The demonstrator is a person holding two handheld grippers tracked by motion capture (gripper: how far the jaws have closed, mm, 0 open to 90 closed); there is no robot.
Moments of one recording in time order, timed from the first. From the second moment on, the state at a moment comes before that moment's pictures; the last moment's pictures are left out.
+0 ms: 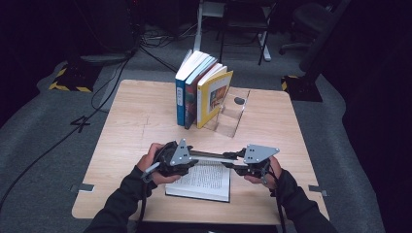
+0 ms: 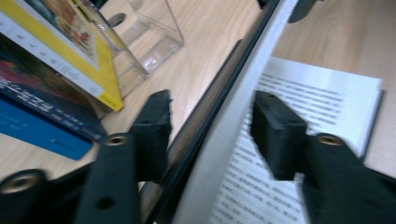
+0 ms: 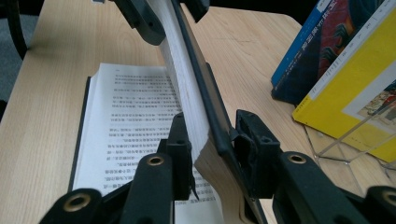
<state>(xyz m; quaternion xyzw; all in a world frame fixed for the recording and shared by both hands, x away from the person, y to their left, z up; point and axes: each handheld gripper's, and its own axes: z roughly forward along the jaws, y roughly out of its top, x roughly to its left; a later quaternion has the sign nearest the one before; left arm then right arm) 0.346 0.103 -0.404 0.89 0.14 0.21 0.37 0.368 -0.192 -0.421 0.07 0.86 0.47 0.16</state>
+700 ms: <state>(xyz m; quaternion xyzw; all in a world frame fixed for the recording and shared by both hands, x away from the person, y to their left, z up) 0.345 0.090 -0.406 0.90 0.15 0.20 0.36 0.371 -0.187 -0.434 0.06 0.88 0.44 0.19</state>
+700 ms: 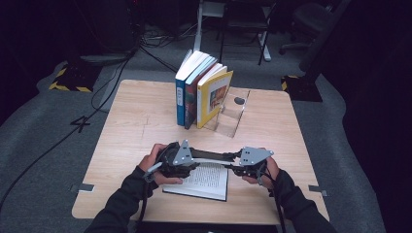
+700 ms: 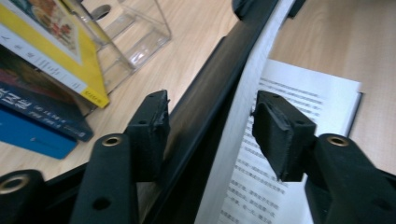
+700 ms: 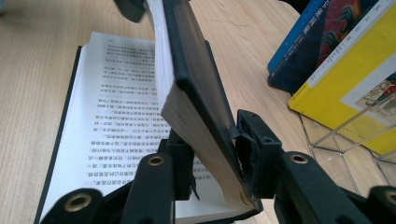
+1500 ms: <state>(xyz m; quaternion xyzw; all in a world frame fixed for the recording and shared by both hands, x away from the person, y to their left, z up) 0.343 0.153 -0.424 0.82 0.21 0.16 0.51 0.388 -0.222 -0.424 0.15 0.84 0.50 0.15</state>
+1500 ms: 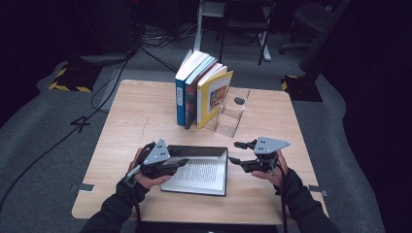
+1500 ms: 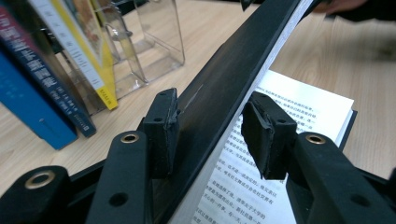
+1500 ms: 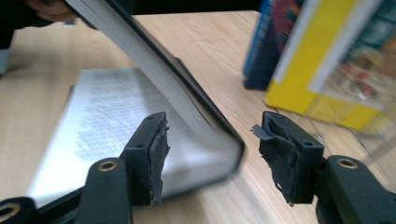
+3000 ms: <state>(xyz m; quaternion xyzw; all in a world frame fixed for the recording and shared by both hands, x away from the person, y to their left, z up) 0.321 0.165 -0.447 0.83 0.21 0.16 0.49 0.380 -0.184 -0.440 0.16 0.80 0.56 0.11</state>
